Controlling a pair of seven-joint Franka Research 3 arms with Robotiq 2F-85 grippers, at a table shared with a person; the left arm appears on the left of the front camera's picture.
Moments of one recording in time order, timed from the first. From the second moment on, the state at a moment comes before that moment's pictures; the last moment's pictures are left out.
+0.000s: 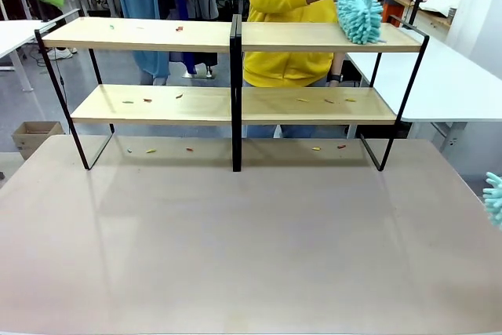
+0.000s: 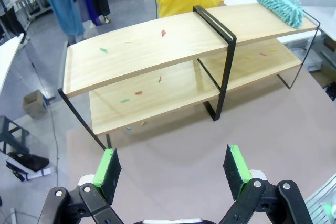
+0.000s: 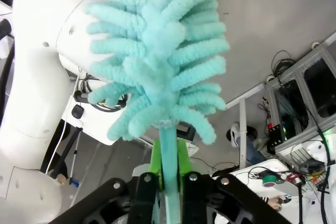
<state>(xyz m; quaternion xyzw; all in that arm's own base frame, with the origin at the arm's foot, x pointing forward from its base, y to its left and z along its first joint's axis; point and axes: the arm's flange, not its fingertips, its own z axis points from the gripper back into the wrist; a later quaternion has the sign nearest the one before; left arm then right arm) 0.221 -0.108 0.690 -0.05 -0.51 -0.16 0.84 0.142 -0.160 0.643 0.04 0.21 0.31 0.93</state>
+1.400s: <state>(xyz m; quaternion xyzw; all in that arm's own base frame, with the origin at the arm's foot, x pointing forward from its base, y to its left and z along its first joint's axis) 0.221 -0.108 0.690 -0.05 -0.51 -0.16 0.84 0.202 -0.043 0.662 -0.09 0.19 0.43 0.88</state>
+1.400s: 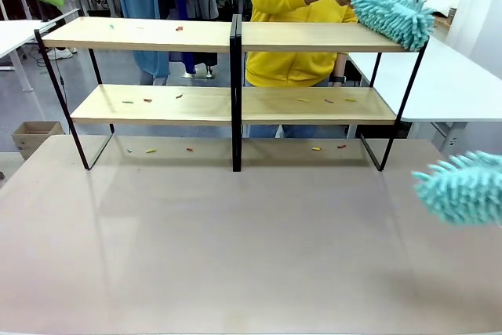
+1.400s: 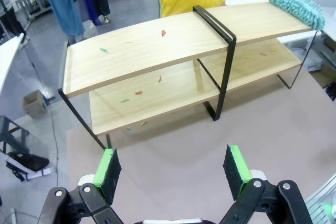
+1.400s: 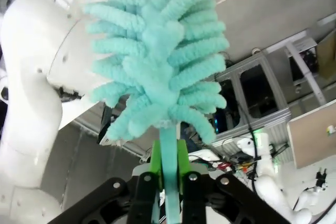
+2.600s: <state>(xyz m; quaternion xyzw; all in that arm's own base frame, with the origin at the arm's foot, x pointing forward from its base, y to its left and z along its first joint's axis) 0.221 -0.108 0.690 -0.05 -0.51 -0.16 0.84 0.288 0.122 0.614 -0.13 0.16 0.47 0.86</state>
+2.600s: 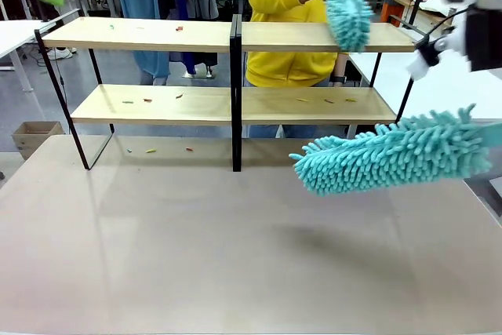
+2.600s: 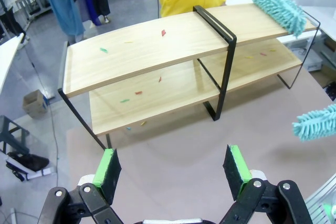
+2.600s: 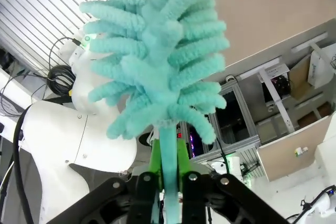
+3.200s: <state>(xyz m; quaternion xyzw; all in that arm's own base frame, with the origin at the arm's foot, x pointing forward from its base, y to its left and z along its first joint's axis) 0.221 -0.108 0.690 -0.05 -0.51 -0.16 0.84 0.227 0.095 0.635 -0.10 0.22 0.62 0.75</state>
